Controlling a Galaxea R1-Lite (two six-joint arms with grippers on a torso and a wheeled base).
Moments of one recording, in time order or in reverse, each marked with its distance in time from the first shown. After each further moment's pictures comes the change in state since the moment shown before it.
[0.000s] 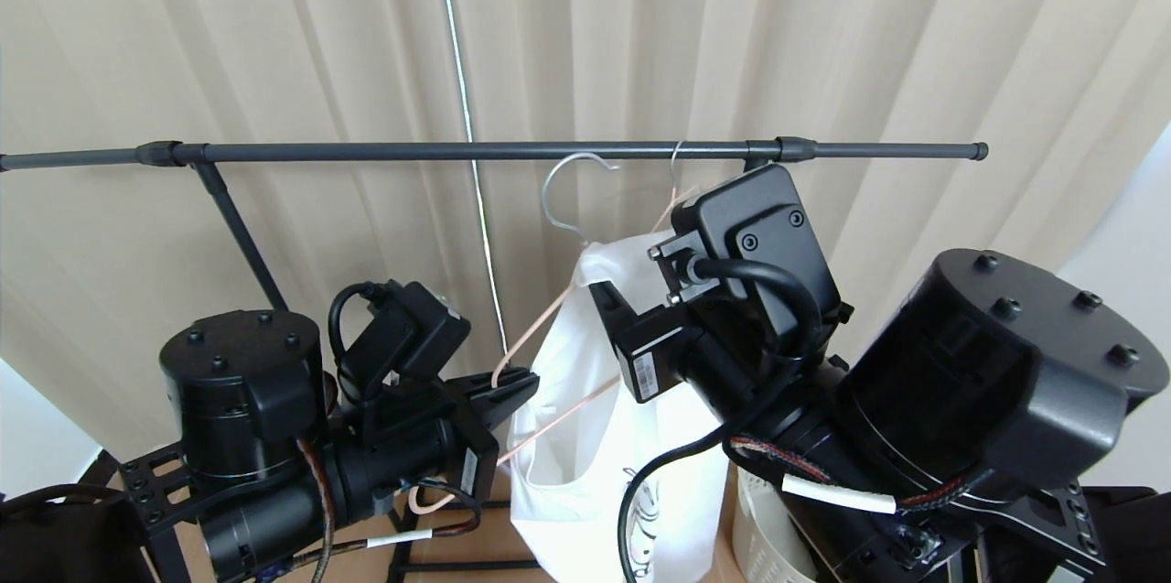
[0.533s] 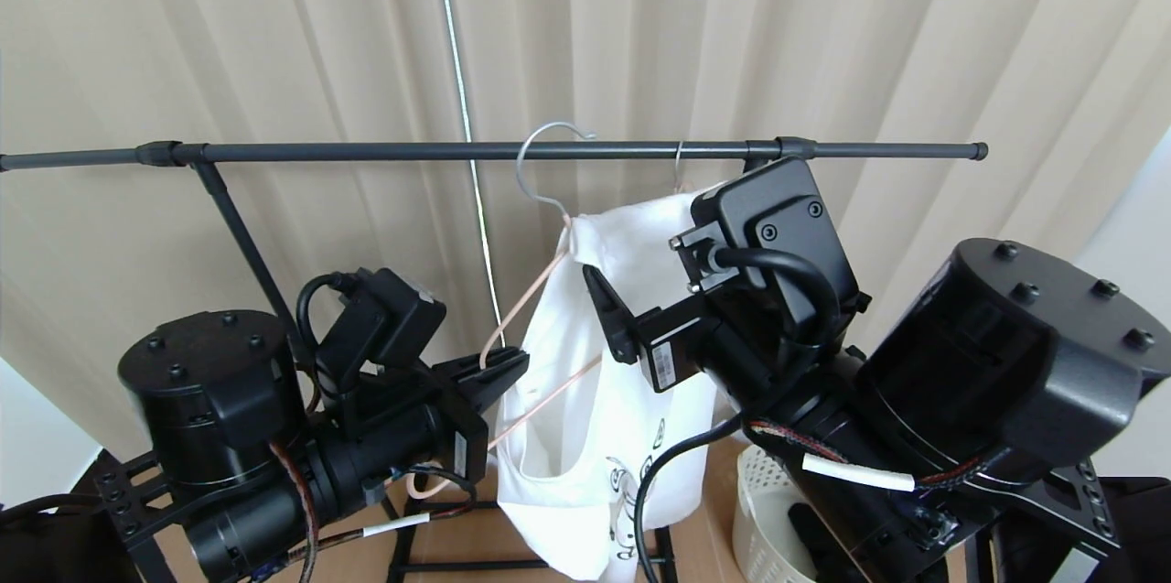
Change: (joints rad) left arm 0.012 -0.001 0.036 -0.122 0.025 -0.026; right arm -0.028 -0.017 0.016 0.001 0.005 -0.014
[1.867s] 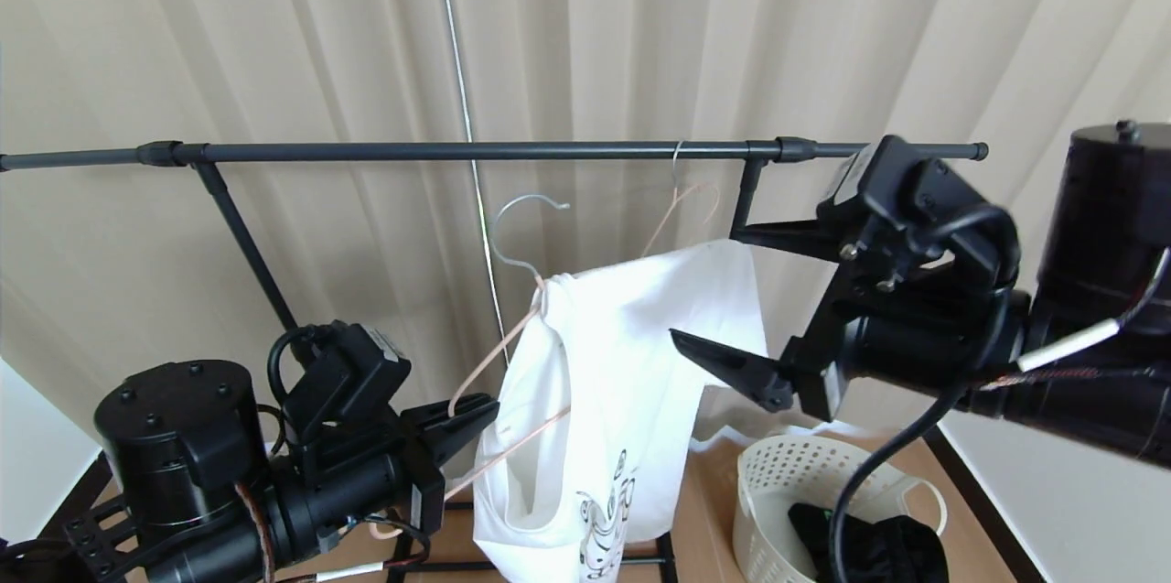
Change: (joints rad) left arm 0.098 0.031 0.165 -0.120 -0.145 0.043; right arm -0.293 -0.293 -0.083 0.775 0.652 -0.042
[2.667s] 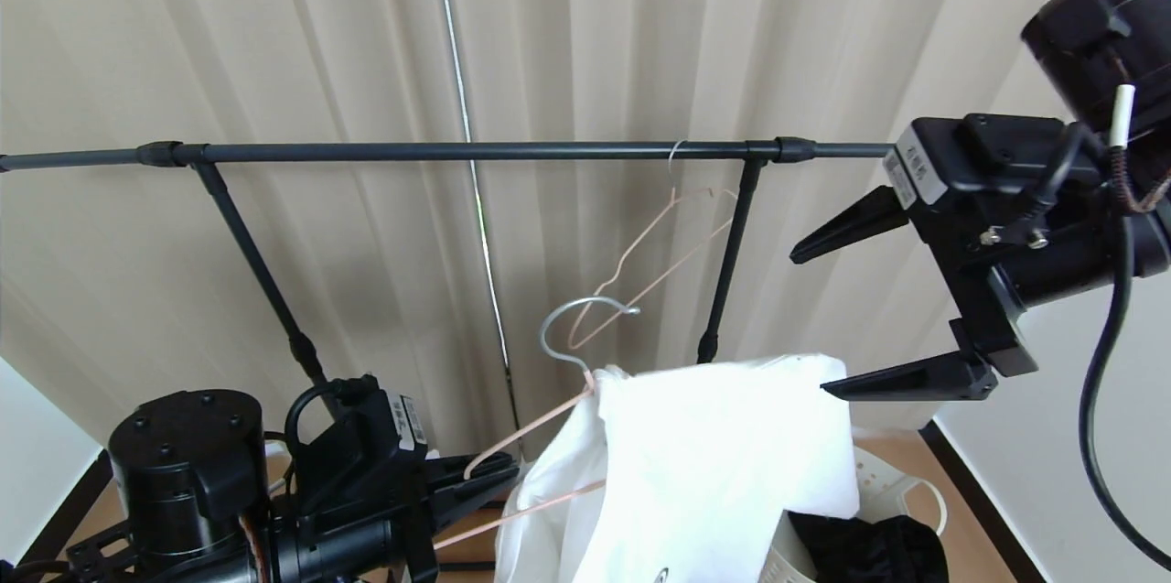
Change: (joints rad) left arm -0.011 0.016 0.062 0.001 -0.196 0.181; right arm -0.264 0.141 -0.736 1.235 0.354 -0.620
